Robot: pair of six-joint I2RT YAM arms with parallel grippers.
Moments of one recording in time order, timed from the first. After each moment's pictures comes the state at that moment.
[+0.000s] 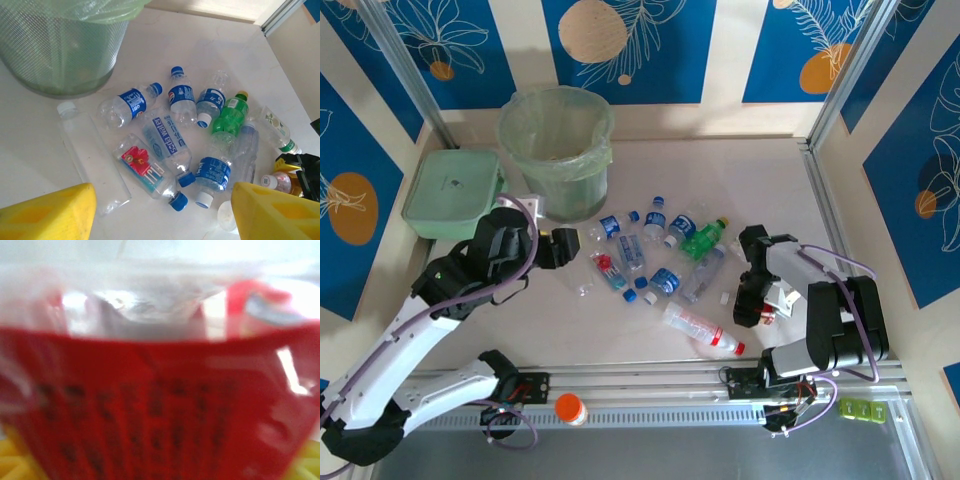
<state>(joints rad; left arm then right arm) -0.71 0.89 1.17 -0.88 -0.16 -0.56 0.13 1.42 0.73 -0.97 -0.06 2.05</state>
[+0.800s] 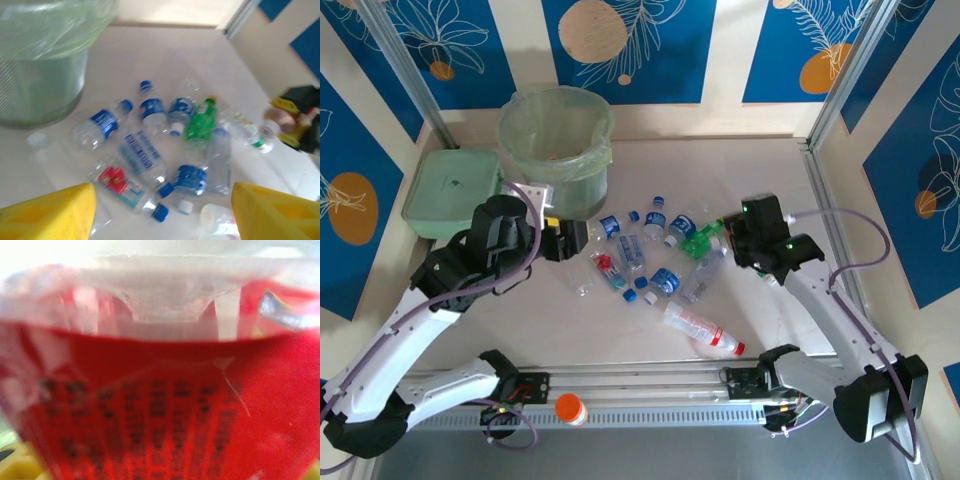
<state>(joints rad) -0.71 0.95 1.27 -0.82 -0.03 -0.45 0.33 1.07 0.96 -0.68 0.09 1.42</state>
